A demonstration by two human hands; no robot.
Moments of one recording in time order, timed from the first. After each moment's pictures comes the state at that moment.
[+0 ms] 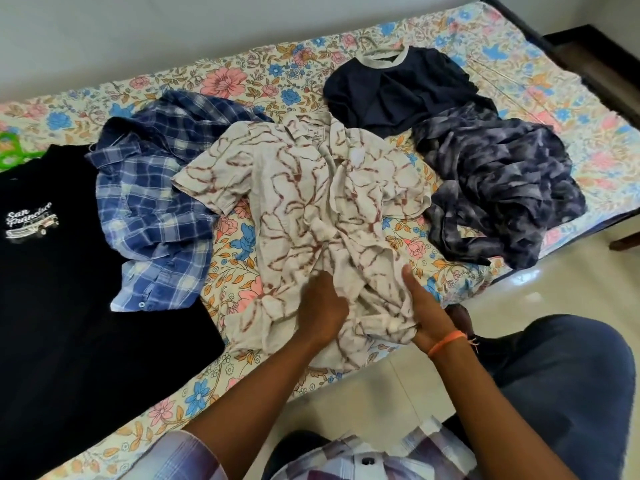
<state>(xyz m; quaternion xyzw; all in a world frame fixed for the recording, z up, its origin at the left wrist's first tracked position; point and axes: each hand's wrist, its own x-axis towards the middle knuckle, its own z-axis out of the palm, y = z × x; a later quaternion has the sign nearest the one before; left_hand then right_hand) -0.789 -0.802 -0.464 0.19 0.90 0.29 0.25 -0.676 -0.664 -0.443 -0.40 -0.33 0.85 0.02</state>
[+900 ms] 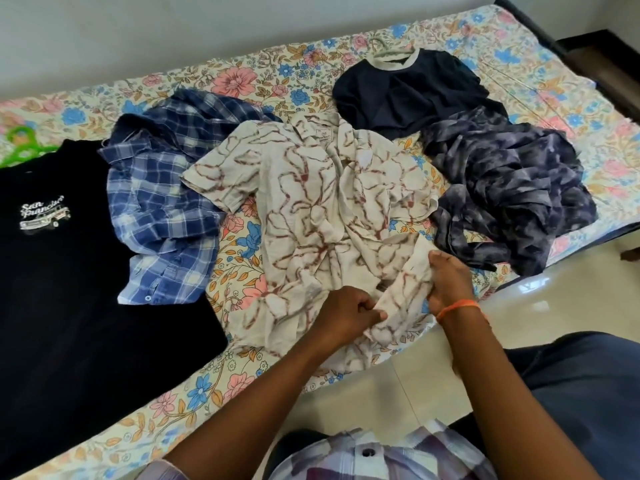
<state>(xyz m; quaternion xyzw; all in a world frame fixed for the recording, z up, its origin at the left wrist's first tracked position) -0.775 -0.801 -0.441 0.28 0.77 0.42 0.39 -0.710 -0.607 -0.448 -0.55 -0.42 0.69 0.20</state>
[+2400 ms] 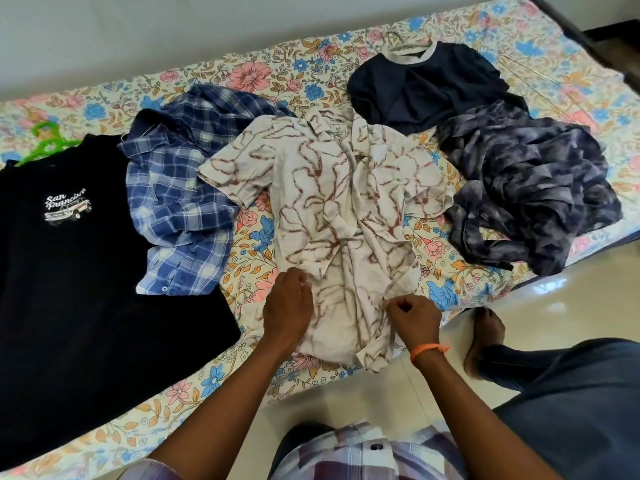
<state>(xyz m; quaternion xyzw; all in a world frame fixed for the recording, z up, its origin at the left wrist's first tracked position) -0.814 -0.874 -0.482 0.17 0.92 0.33 0.12 -0.679 -0.693 -0.494 -0.48 -0.77 0.41 0.07</state>
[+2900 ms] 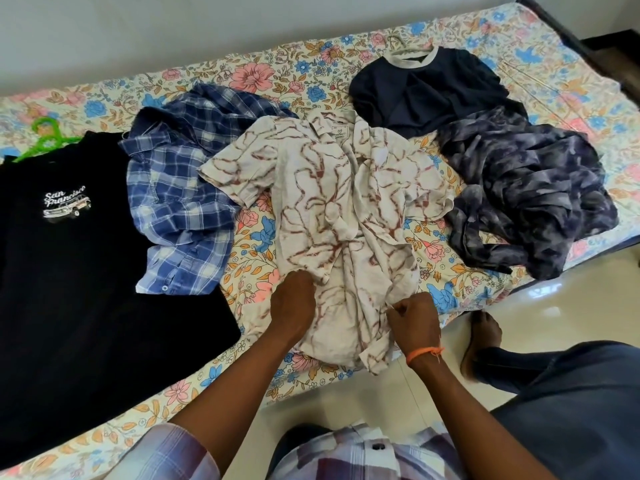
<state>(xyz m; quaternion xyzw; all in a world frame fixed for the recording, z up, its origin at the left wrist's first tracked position) -0.828 -0.860 -0.489 0.16 0.94 0.24 0.19 -0.680 -0.695 -0.498 -0.46 -0.85 0.26 0.02</state>
